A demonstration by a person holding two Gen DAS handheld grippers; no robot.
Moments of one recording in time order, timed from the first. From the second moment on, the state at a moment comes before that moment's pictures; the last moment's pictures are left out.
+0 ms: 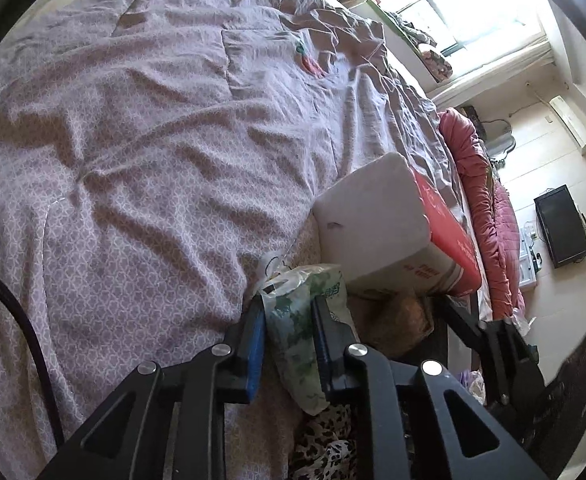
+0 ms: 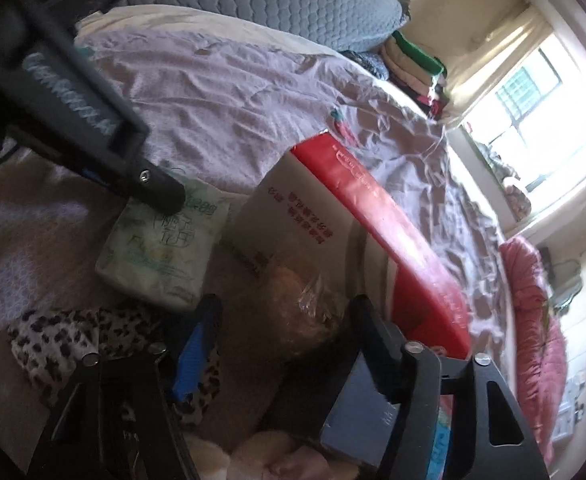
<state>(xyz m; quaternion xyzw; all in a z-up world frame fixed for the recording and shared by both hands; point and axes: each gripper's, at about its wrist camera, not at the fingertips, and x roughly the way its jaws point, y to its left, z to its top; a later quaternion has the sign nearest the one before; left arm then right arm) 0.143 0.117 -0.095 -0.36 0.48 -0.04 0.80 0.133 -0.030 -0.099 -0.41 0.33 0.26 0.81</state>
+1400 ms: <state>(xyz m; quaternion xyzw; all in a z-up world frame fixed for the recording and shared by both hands) 0.126 0.123 -0.082 -0.34 0.46 -0.04 0.82 0.124 -0.036 -0.080 -0.32 0.36 0.30 0.82</state>
